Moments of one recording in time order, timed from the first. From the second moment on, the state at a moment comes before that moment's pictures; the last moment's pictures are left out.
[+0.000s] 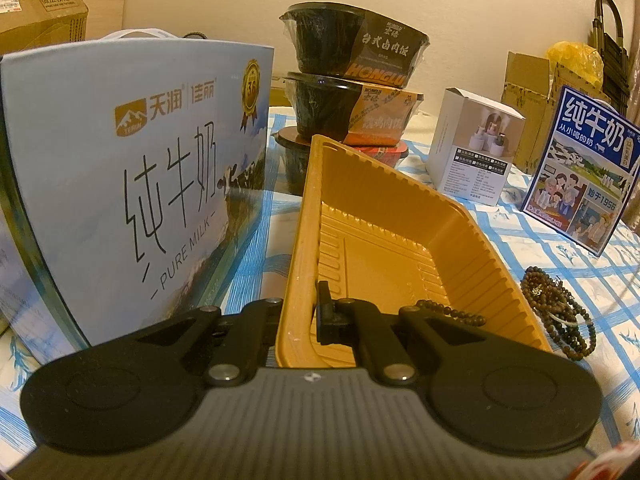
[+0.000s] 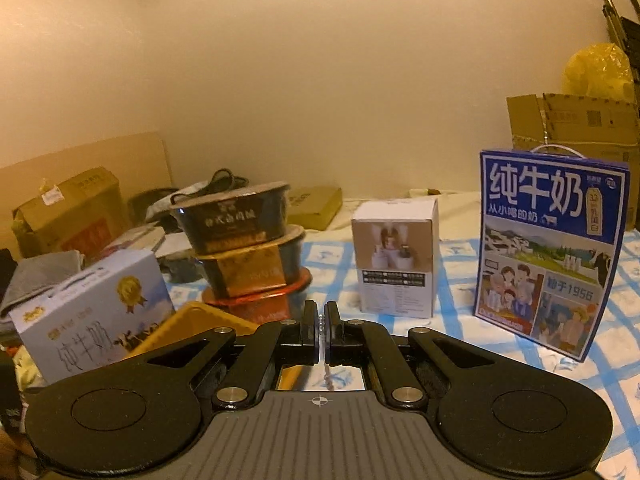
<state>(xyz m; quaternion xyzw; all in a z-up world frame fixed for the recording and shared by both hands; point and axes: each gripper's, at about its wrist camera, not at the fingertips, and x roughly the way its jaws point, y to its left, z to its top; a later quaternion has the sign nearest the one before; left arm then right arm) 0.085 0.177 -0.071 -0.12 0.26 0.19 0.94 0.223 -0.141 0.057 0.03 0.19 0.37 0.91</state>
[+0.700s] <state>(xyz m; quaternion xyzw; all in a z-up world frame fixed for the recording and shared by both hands) 0.084 0.176 -0.069 -0.12 0.26 0.19 0.94 0.202 -0.026 0.060 0.15 0.18 0.52 0.82</state>
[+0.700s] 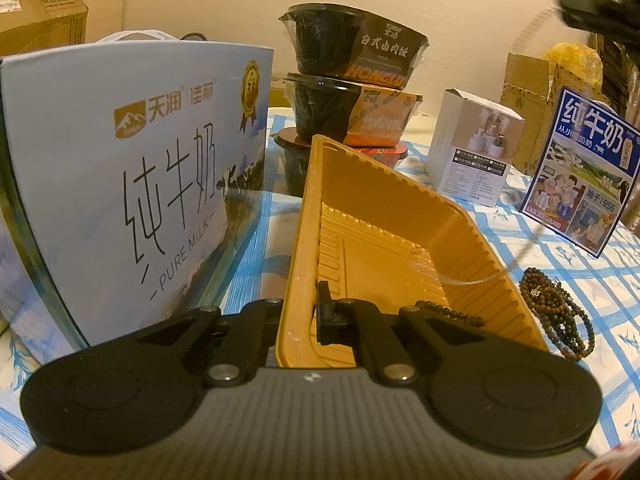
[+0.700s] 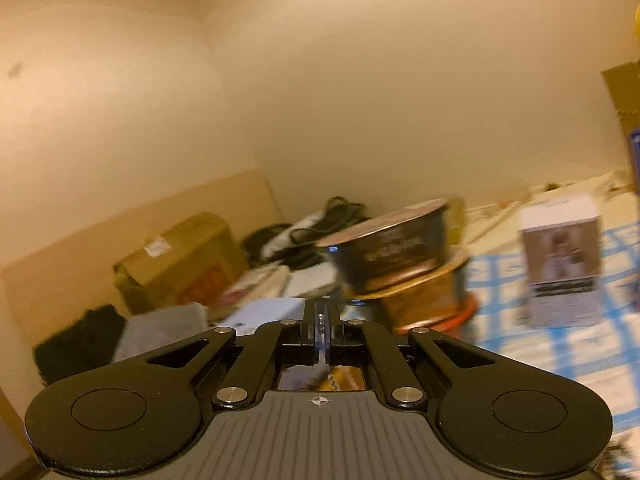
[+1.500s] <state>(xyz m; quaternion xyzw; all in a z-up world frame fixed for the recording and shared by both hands) 0.083 0.176 -0.068 -0.12 0.26 0.19 0.94 0.222 -0.013 -0.048 0.13 0.31 0.49 0.80</state>
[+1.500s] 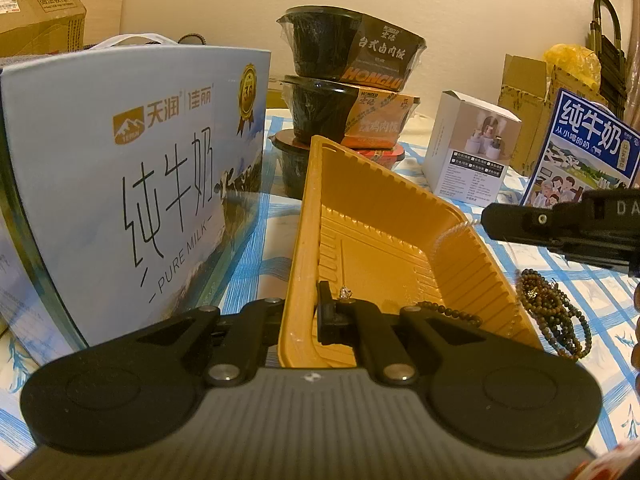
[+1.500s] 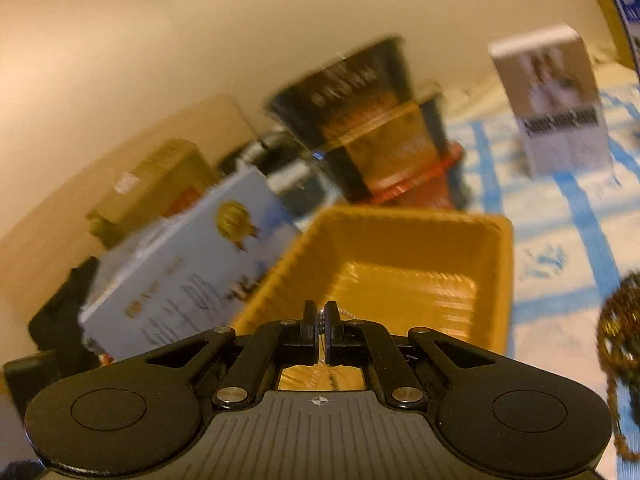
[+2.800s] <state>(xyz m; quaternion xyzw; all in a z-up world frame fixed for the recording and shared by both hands) 0.085 0.175 -0.068 -0.12 0.26 0.19 0.94 0.201 -0.170 -0.104 0.10 0.38 0.25 0.89</state>
